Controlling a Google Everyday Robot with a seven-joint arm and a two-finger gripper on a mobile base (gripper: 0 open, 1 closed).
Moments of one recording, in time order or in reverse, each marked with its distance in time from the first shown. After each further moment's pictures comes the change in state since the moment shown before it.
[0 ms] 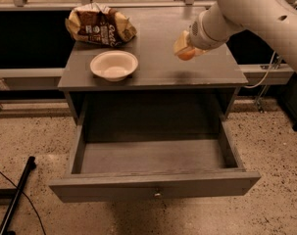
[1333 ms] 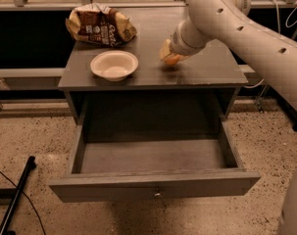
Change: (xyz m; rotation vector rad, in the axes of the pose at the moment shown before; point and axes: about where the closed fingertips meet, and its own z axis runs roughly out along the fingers) arm 0.007 -0.020 0.072 0.002 -0.023 -0.048
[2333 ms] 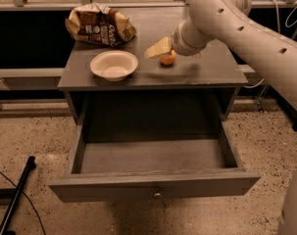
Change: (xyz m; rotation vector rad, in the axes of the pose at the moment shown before) arm 0.000 0.000 0.000 0.000 -0.002 0.000
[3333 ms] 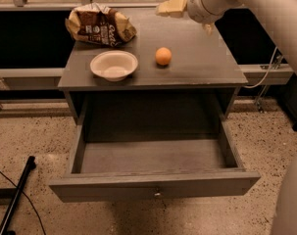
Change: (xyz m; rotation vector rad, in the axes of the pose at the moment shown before) arm 0.076 0.013 -0.069 0.070 0.138 0.286
